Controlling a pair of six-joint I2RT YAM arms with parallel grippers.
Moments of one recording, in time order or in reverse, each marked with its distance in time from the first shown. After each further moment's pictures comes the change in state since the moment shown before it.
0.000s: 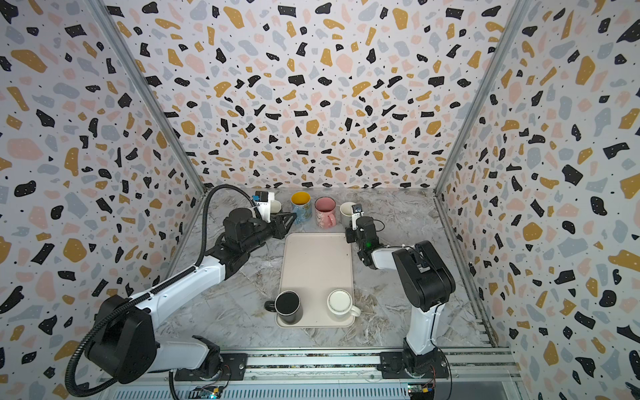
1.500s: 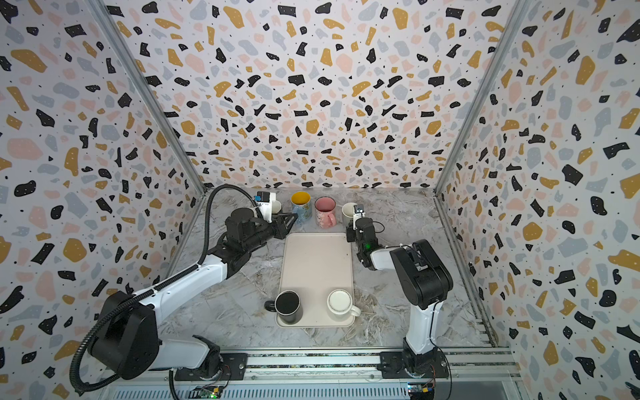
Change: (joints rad) left arm 0.000 0.022 -0.001 0.013 0.008 -0.001; right arm 0.012 0.016 -0.015 0.056 0.074 0.033
